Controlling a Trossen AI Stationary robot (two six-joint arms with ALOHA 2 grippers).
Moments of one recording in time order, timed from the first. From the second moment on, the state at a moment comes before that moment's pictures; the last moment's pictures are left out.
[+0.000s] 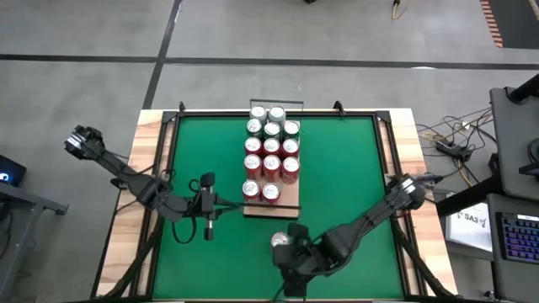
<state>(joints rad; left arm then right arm) -0.58 1.07 0.75 -0.03 -0.64 -0.09 0.58 2.06 2.01 -0.99 0.24 0.65</state>
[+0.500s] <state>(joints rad) -0.60 1.07 0.75 -0.02 -0.64 -0.09 0.54 2.17 2.09 -1.10 0.27 0.43</state>
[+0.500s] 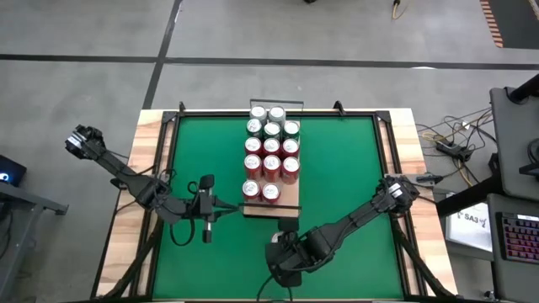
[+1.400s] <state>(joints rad) -0.60 1.07 0.75 -0.02 -0.65 -0.09 0.47 2.18 2.06 -1.17 0.23 0.45</state>
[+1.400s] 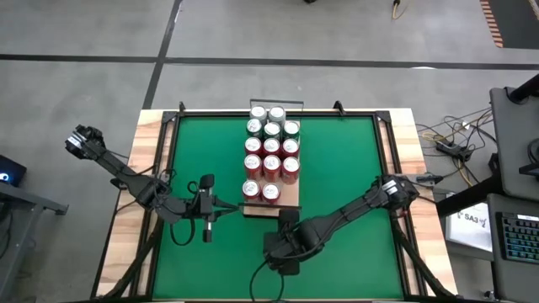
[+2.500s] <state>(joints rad) -0.74 1.25 0.76 0.48 -0.78 0.18 0.60 2.08 2.10 -1.22 0.42 0.62</state>
